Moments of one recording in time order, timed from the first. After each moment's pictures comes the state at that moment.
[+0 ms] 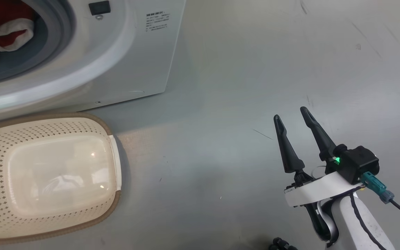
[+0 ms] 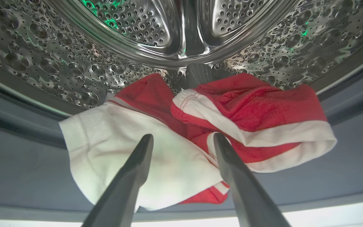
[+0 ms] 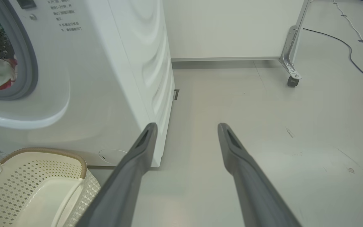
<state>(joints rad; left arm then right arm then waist) -0.65 0.38 -0.01 0.35 -0.41 0.09 0.24 -0.14 -0.06 0.26 0.07 0.29 0.09 -0.25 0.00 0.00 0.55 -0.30</state>
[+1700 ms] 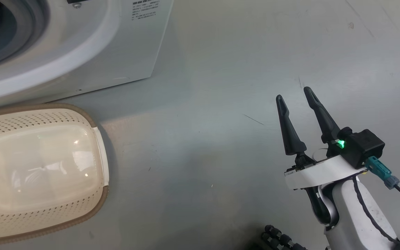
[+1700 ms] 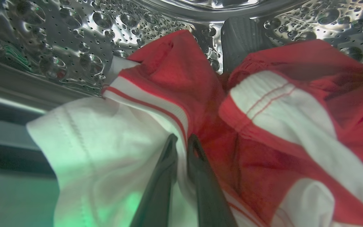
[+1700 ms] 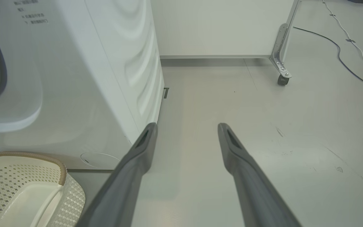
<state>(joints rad) -0.95 0.43 0.01 0.68 -0.34 0.11 0.39 -0.22 -0.04 0.24 0.08 0.29 0.08 -0.25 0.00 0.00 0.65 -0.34</state>
